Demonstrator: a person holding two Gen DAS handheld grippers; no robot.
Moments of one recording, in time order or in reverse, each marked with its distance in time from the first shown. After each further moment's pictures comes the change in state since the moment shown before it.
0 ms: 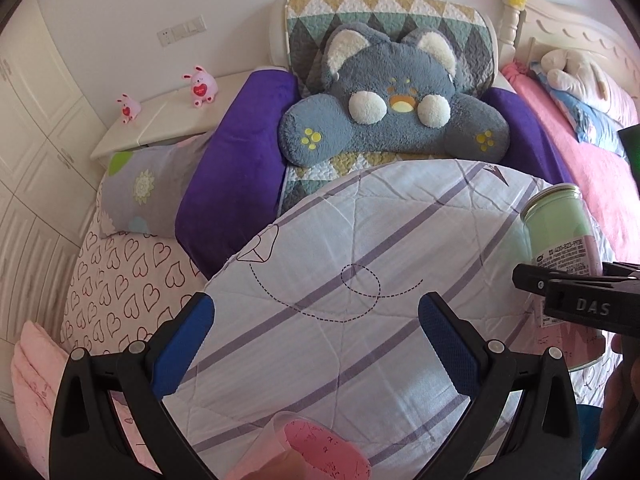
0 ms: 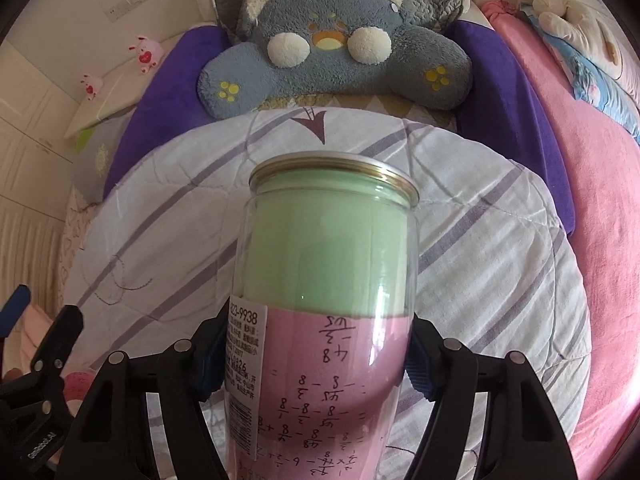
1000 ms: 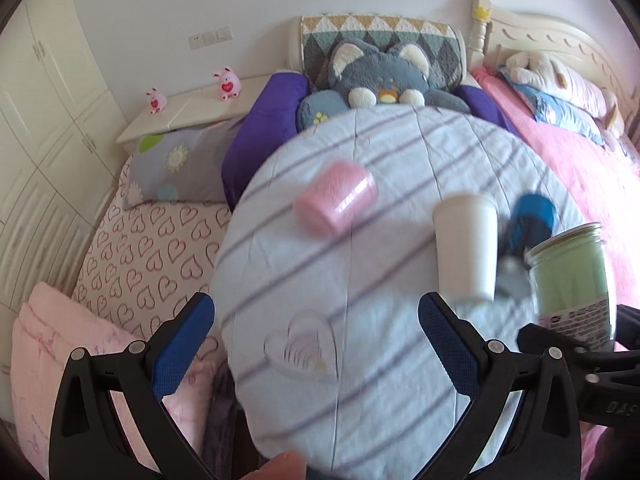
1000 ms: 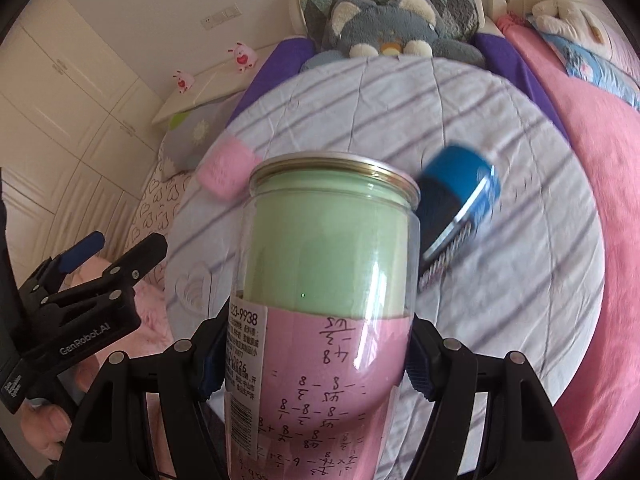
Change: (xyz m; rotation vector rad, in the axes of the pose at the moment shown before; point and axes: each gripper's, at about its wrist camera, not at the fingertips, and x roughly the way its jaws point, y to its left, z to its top) left arm -0.170 0.039 -0.203 -0.008 -0.061 -0.012; right arm -0.124 0.039 -0.259 -0.073 -0.120 0.211
